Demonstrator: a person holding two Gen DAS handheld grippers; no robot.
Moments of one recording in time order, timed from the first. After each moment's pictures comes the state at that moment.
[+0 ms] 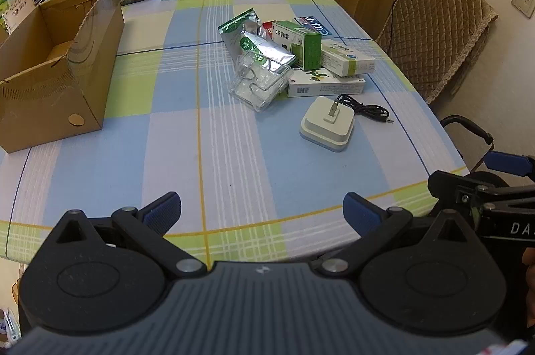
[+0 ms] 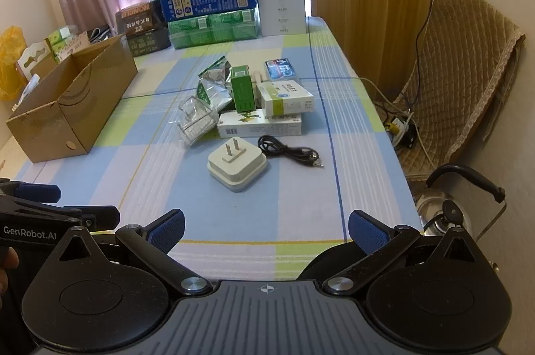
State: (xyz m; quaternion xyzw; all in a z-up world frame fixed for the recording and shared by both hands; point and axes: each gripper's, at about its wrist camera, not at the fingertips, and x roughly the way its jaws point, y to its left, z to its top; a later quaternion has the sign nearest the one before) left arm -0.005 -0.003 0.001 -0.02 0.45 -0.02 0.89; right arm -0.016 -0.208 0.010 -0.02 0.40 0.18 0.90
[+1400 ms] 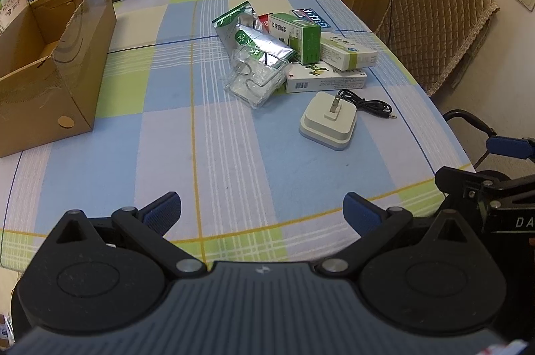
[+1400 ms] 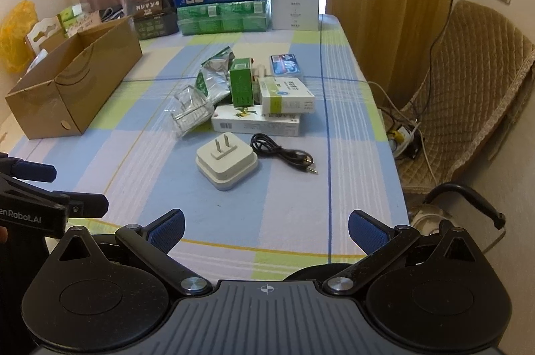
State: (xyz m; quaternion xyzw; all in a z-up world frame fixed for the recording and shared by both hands) left arm 0.010 -0.005 -0.008 -0.02 0.46 -0.02 0.89; right arm 0.010 -0.217 -0.001 -0.06 0.40 0.21 0.89
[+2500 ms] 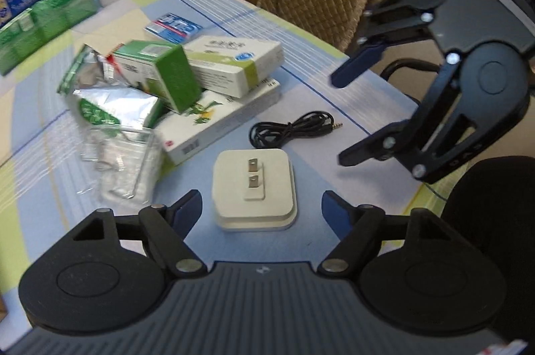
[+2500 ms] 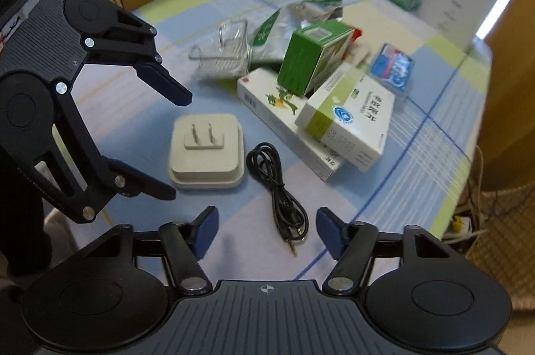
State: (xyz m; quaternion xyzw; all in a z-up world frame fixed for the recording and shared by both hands) left arm 0.143 -0.069 -0.065 0.11 0.46 -0.25 0.84; right arm 0.166 -0.179 -0.060 -0.31 0.44 0.44 0.72
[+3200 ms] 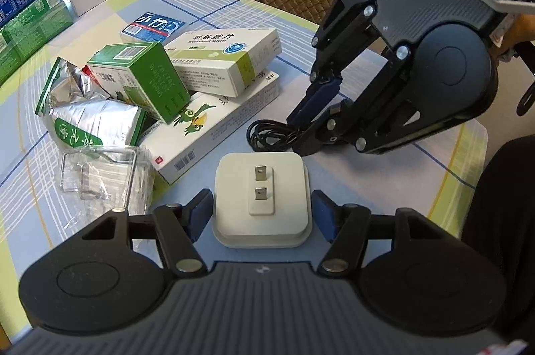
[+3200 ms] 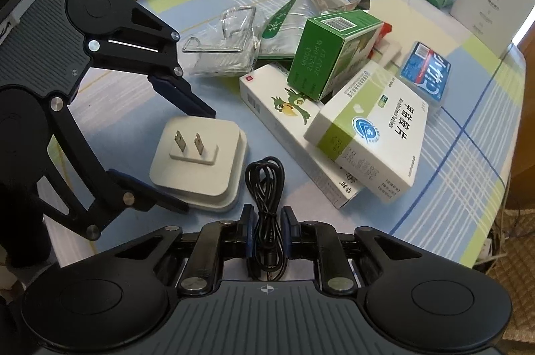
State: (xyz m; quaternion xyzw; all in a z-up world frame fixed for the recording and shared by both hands) left arm 0.165 -0.075 -0.088 0.16 0.45 -0.27 0.83; right arm 0.187 -0.160 -0.083 -0.31 0.44 0.47 0.70
